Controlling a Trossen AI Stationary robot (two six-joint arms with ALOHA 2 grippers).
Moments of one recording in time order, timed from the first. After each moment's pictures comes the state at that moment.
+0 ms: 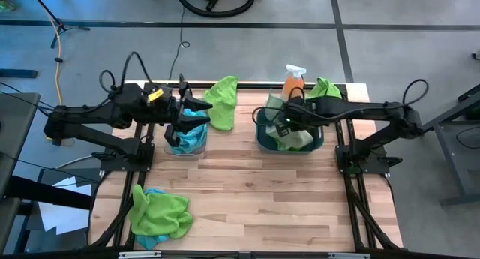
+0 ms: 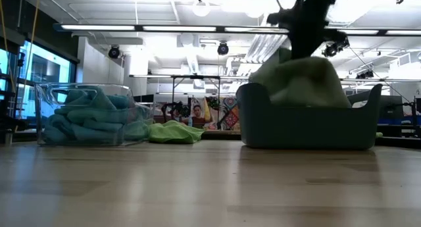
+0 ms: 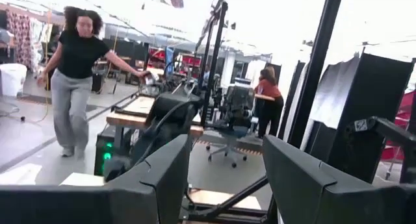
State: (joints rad) left arm -0.02 0.99 1.11 0.07 0.02 -0.18; right arm -0.13 1.41 1.27 -1.15 0.31 0.96
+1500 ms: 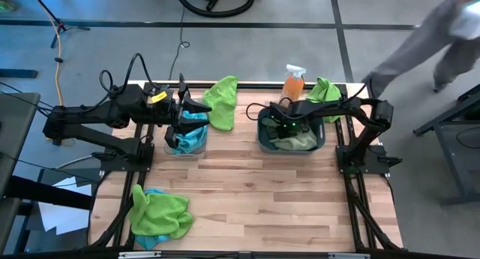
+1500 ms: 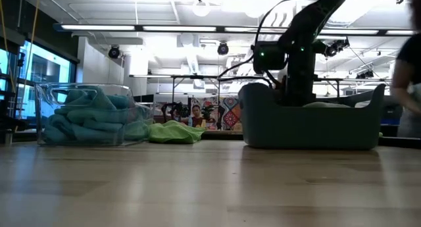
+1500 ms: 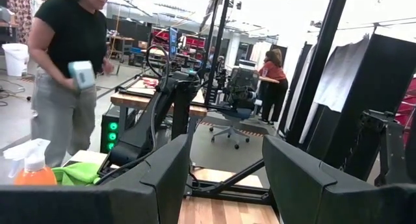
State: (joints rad) left arm -0.02 0.97 1.11 -0.03 0.01 -0.18; right arm -0.37 1.71 0.97 -0.69 -0.05 0.94
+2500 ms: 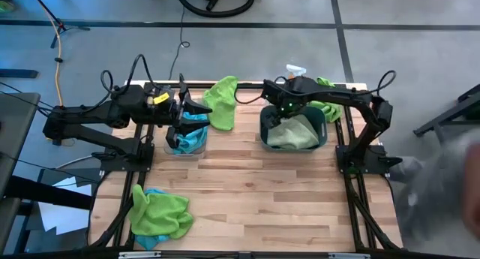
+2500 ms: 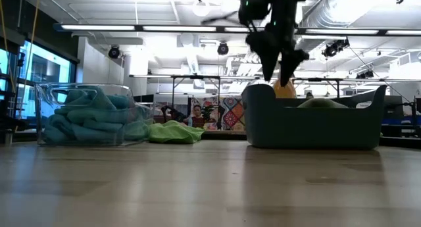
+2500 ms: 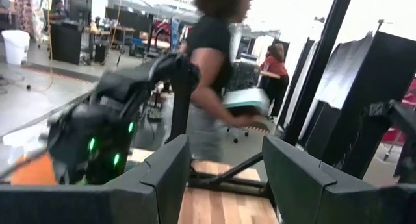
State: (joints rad) left arm -0.02 0.97 1.11 -0.07 0.01 -0.21; right arm -0.36 1.71 1.50 -1.19 0.02 0.54
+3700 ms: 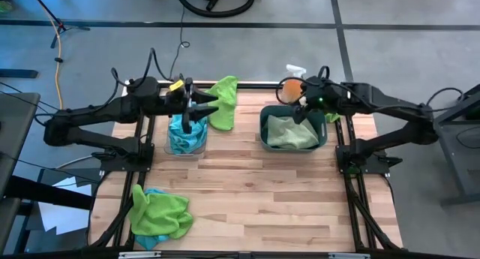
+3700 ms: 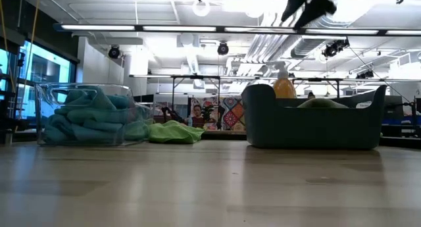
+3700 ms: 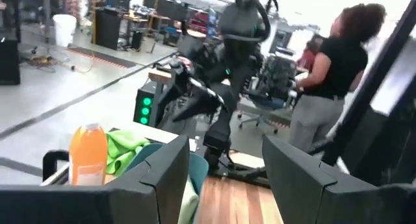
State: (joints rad) left arm 0.19 1.00 1.04 -0.02 0.08 -0.25; right arm -0.20 1.17 1.36 -1.01 0.40 0.45
